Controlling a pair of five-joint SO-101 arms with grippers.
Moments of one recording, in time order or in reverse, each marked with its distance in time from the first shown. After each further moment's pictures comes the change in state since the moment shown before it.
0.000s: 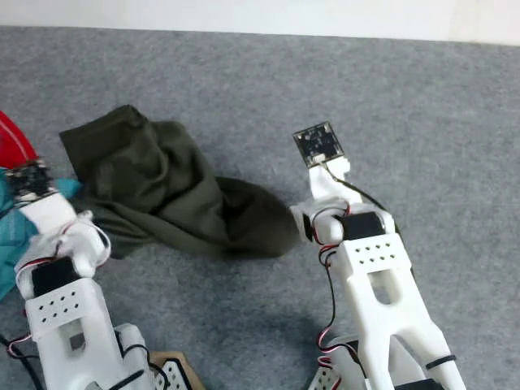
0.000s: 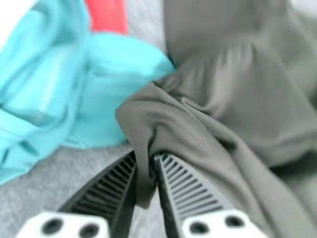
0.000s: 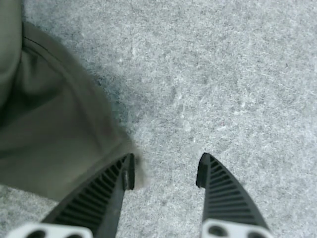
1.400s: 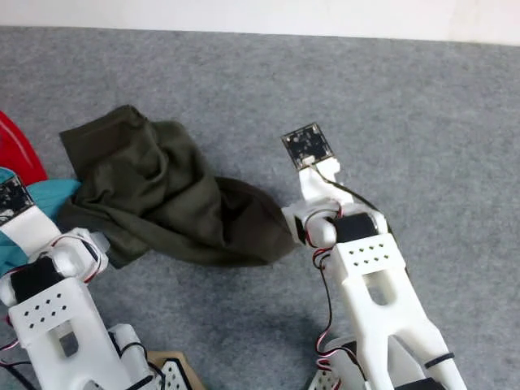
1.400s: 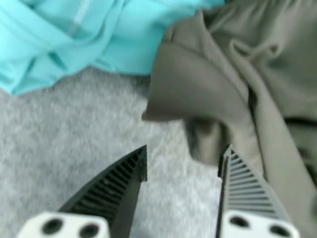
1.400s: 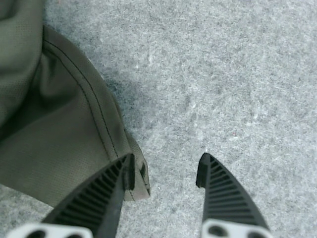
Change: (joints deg) left arm -6.2 0.0 -6.1 21.3 5.3; right arm -3.0 0.0 0.0 -0.8 0.0
